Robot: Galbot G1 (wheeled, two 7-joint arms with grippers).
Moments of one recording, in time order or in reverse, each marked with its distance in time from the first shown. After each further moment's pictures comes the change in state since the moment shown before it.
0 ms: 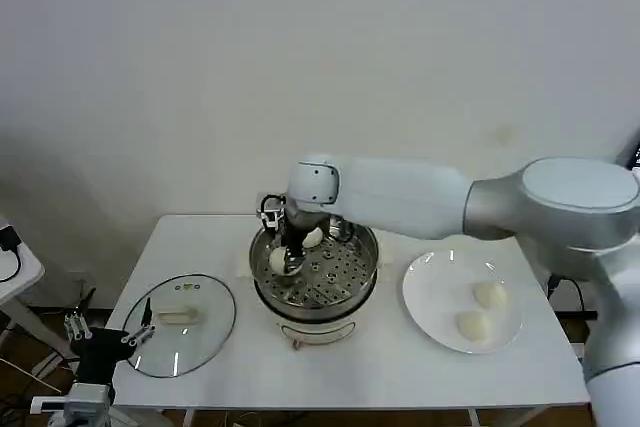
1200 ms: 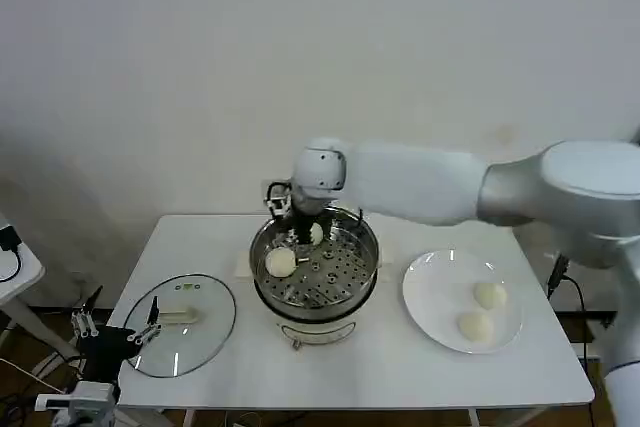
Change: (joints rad) left arm -0.004 0.011 0.017 -0.013 -0.004 0.014 0.013; right arm 0.156 -0.161 -0.043 0.142 -0.032 0.049 -0.065
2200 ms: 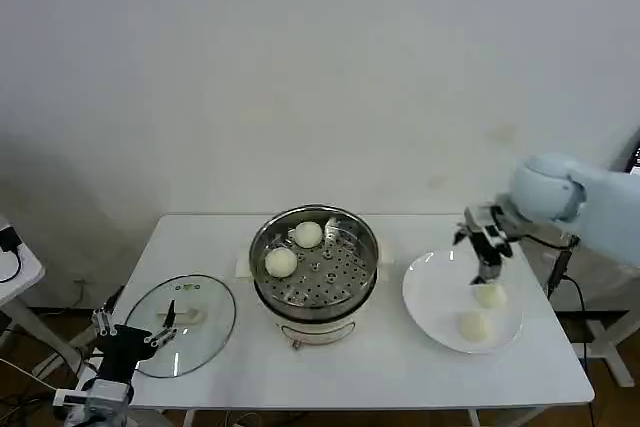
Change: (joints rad) left arm -0.006 0.045 0.057 0.013 0.012 0.008 0.011; right arm -0.060 -0.804 0.017 0.335 -0.483 0.258 -0.208
